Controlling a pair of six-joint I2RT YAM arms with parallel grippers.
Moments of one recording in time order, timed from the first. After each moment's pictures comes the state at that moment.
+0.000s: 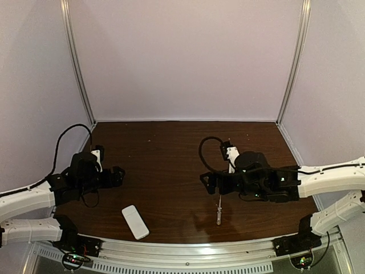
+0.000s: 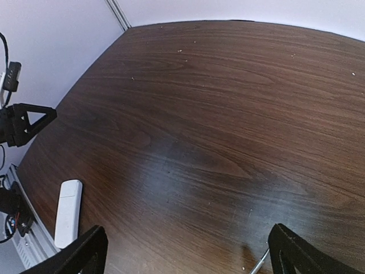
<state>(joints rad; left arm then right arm) -0.62 0.87 0.40 -0.16 -0.27 -0.56 1.11 1.23 0.72 -0.02 0.34 0.63</state>
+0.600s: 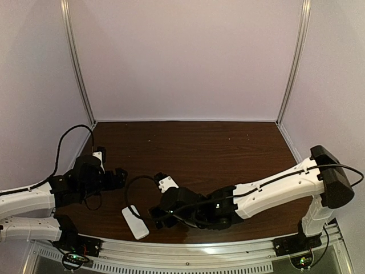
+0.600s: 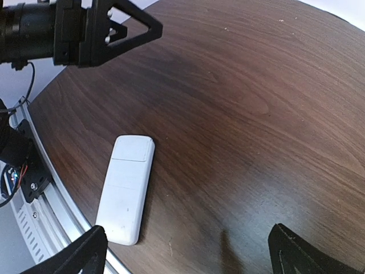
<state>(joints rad) -0.72 0.86 0.39 -0.16 -0.36 -0.62 1.44 1.79 1.20 -0.12 0.47 0.62</state>
